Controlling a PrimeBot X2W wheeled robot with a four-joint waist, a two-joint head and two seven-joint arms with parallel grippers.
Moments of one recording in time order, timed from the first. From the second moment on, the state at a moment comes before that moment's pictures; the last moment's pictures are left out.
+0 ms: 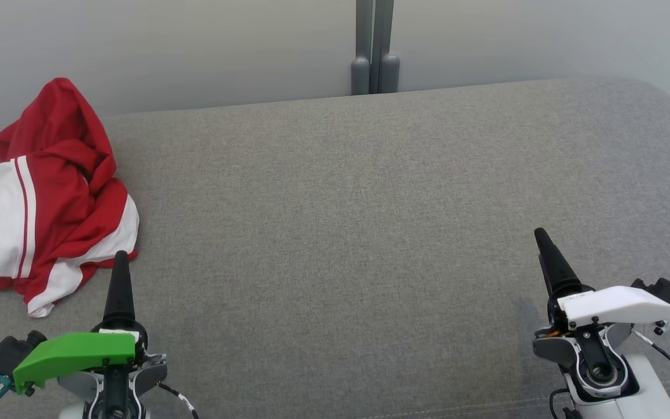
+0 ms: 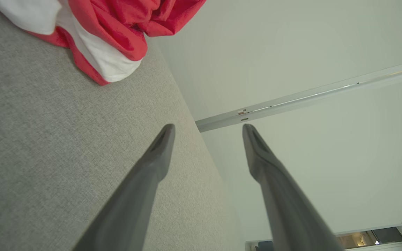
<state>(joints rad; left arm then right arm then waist) -0.15 0.04 0.06 0.29 -1.33 -0.09 -0.05 -0.21 -0.04 -0.05 0.38 1.31 0.13 0.04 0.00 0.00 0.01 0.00</state>
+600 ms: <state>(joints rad) -0.11 0.04 0.00 0.21 -0.92 -0.01 -0.10 -0.20 -0.04 0.01 0.33 0.92 0.13 -0.03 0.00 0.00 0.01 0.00</state>
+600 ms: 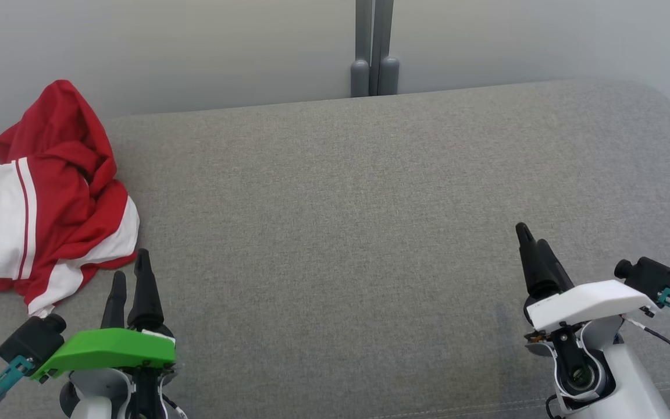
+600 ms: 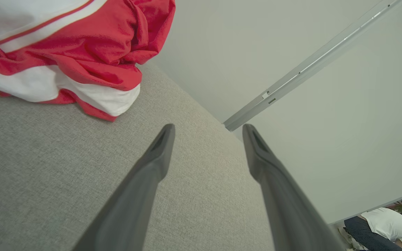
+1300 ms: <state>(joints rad) -0.08 0.06 -0.06 0.20 -0.55 0.04 -0.15 -0.19 -0.04 0.04 0.30 0.50 0.13 -0.11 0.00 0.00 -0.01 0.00</state>
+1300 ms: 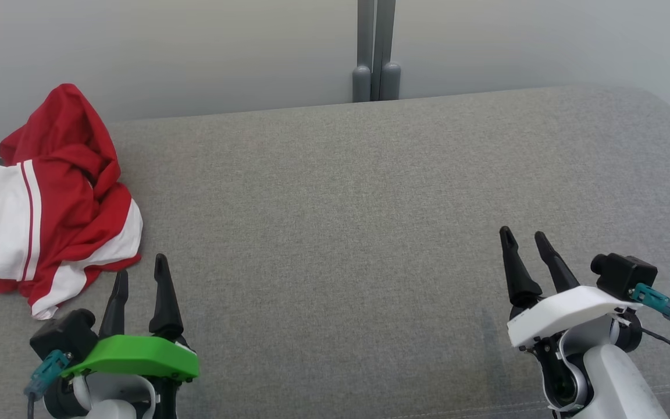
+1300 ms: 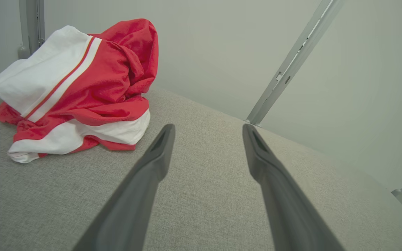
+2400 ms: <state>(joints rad) -0.05 0.09 -0.11 0.17 -0.26 0.08 -0.22 -0.18 -0.05 0.09 0.29 0.20 0.13 -0.17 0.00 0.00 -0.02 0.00</state>
